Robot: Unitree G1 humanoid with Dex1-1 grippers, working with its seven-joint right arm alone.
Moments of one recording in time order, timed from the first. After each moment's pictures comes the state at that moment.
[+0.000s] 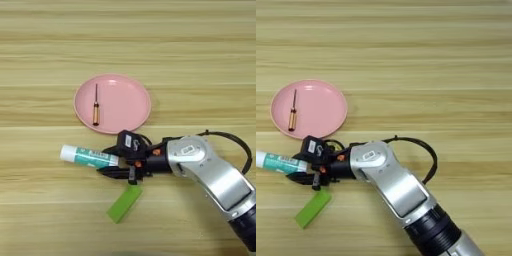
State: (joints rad) arm -0.19 -0.41 0.49 -0.27 0.08 0.49 0.93
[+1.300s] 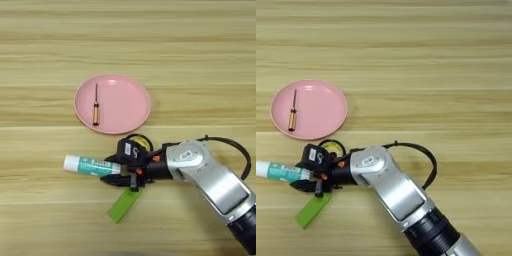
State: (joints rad) arm -0.18 -0.41 0.51 -0.21 0.02 0.46 0.95
